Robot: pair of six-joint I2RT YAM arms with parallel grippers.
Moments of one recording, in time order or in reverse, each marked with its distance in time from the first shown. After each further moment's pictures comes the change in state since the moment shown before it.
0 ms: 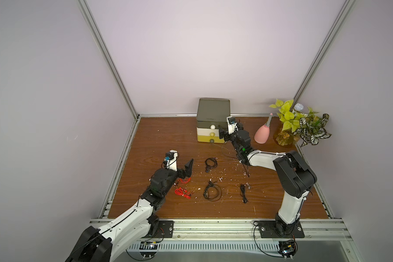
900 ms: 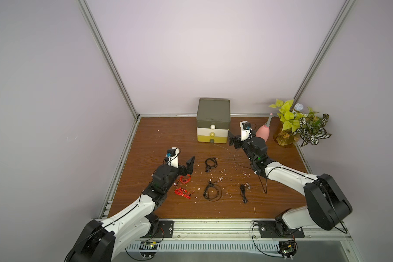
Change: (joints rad) left arm 0.000 0.124 0.108 -0.016 0.021 -0.070; right arm -0.014 -0.457 -0.292 -0.199 -0.047 0.134
